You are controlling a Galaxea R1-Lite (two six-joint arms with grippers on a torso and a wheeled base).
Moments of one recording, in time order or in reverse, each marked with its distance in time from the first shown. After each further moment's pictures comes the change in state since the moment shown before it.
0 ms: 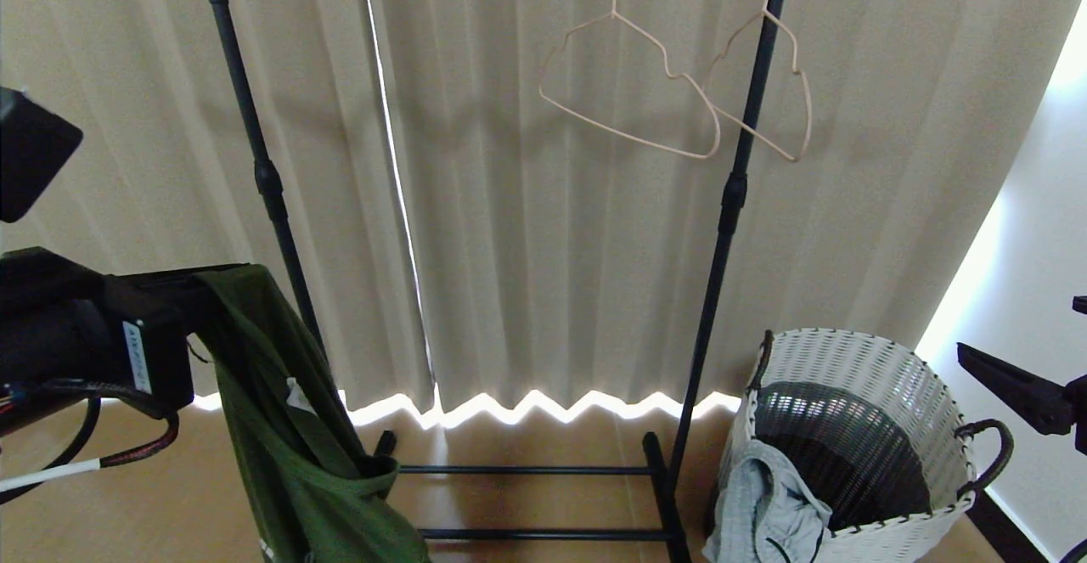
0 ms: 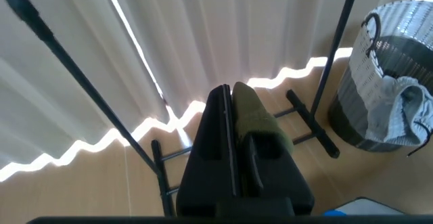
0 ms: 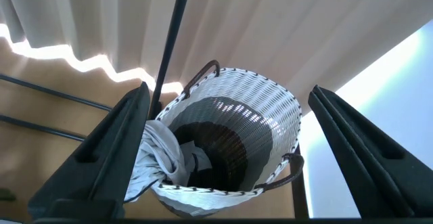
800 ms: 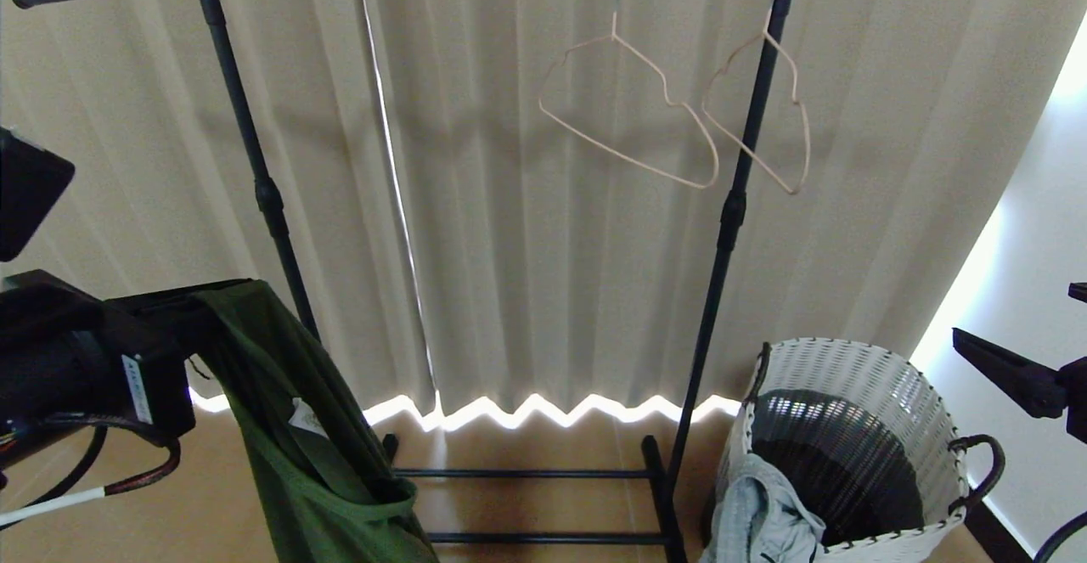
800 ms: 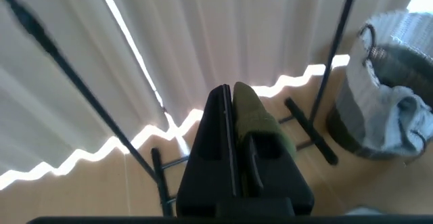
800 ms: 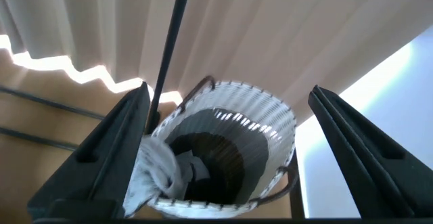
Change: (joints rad) left arm -0.006 -0.035 0.099 -0.106 -0.010 0.027; right arm -0.001 0.017 0.002 -0.056 0.004 0.000
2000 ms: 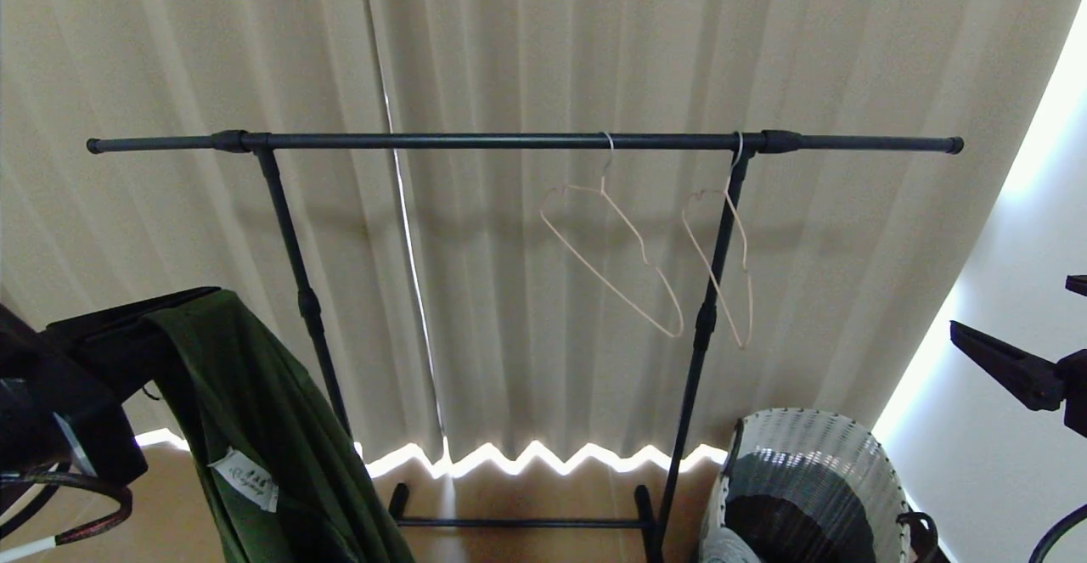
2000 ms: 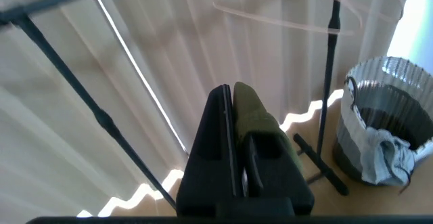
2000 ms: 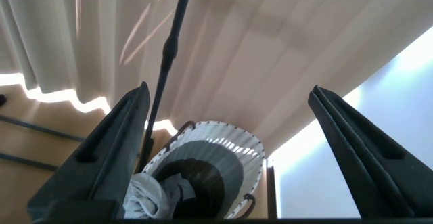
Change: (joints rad) left arm 0.002 -0.089 0.115 -0.123 -0.044 0.102; right arm 0.003 0.013 -0.013 -0.005 0.002 0.000
